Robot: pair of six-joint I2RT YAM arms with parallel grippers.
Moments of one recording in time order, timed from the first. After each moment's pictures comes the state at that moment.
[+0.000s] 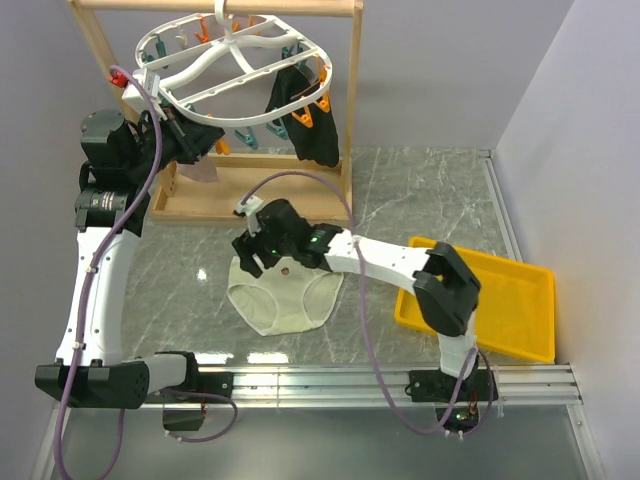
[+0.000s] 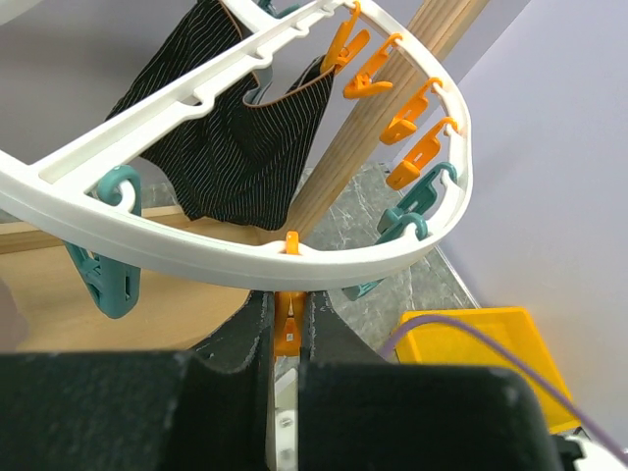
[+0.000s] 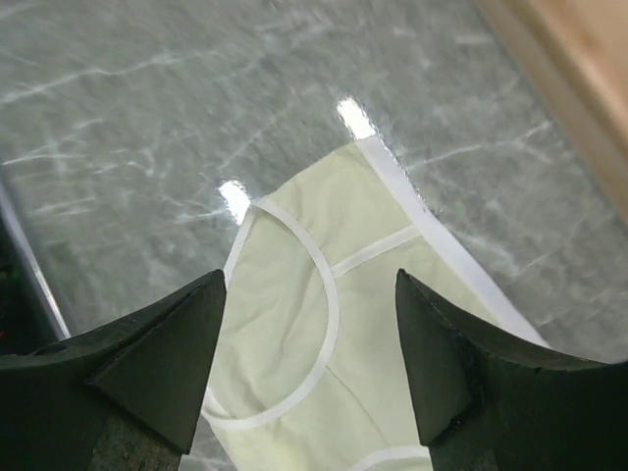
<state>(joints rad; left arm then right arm) -0.02 1.23 1.56 -0.35 0.53 -0.44 0.99 1.90 1.50 -0.18 -0.14 0.11</state>
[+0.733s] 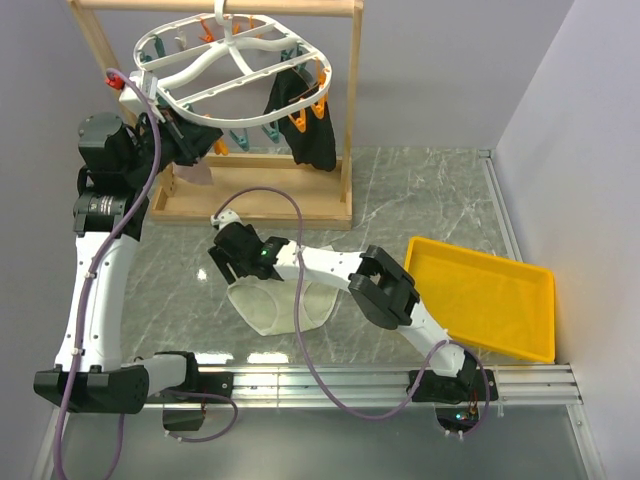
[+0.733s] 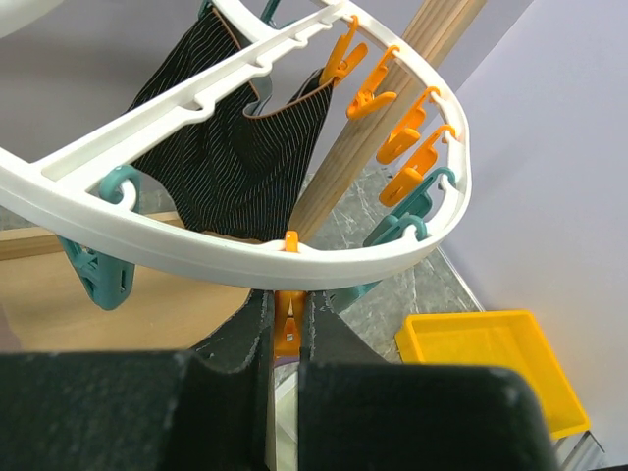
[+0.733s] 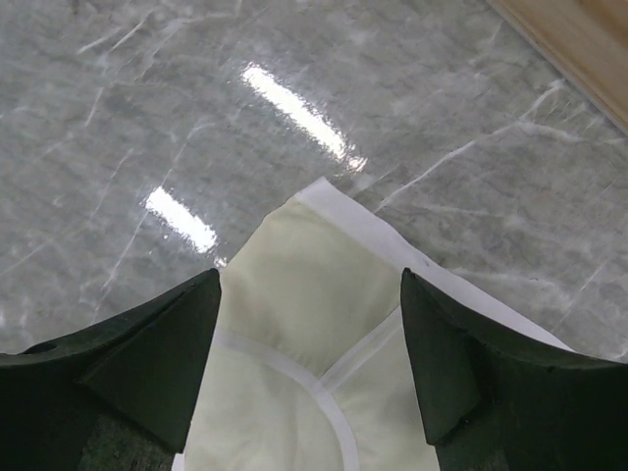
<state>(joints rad) -0.02 1.21 1.54 -0.34 0.53 -0.43 1.10 2.33 1.91 -0.36 0.26 0.31</state>
